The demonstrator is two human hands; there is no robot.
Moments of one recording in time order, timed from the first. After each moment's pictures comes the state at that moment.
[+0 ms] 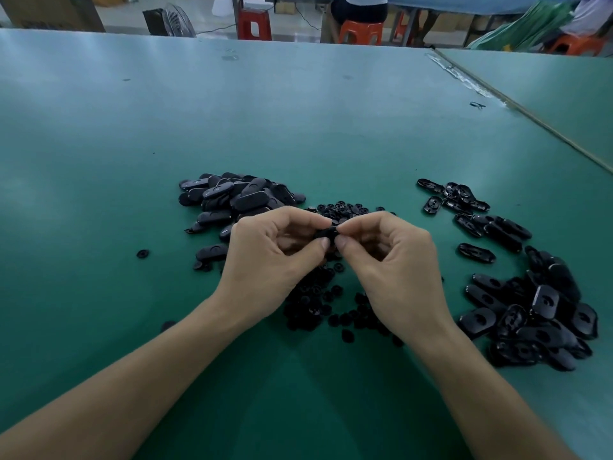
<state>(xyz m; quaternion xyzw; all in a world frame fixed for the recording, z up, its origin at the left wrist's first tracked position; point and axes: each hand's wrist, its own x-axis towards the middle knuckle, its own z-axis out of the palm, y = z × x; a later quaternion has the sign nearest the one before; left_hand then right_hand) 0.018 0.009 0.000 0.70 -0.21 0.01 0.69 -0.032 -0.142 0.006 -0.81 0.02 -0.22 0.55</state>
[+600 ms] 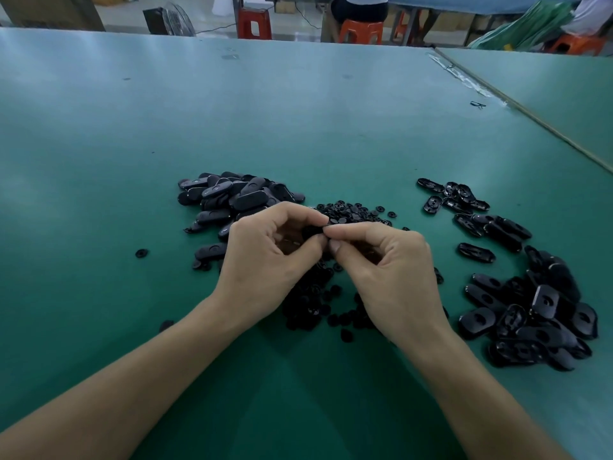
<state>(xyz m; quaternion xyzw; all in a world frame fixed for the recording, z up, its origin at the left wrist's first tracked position) 0.016 0.011 -0.001 0.72 -0.23 0.05 0.65 -0.038 -0.135 0.009 -0.82 0.00 -0.22 0.53</state>
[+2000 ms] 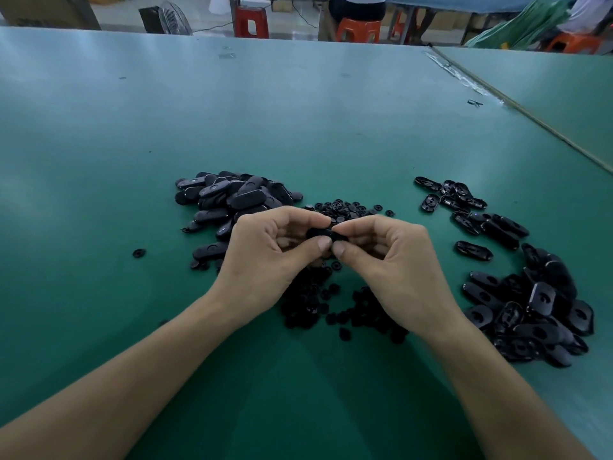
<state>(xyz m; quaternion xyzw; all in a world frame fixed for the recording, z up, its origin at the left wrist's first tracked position) 0.022 0.010 -0.005 0.68 -0.23 -0.03 0.69 -0.029 -0.156 0.002 -0.80 -0.02 -0.15 0.58</state>
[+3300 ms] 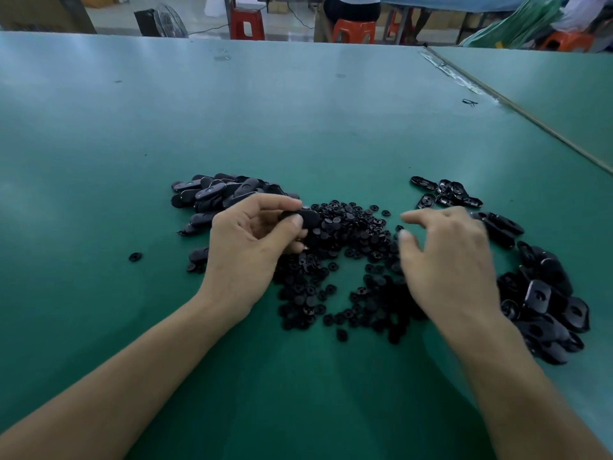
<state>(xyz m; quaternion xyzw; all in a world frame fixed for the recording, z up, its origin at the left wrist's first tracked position) 0.032 0.015 -0.009 0.65 -0.15 0.02 0.74 -0.041 -0.180 0.020 -0.95 0.20 -0.19 0.17</state>
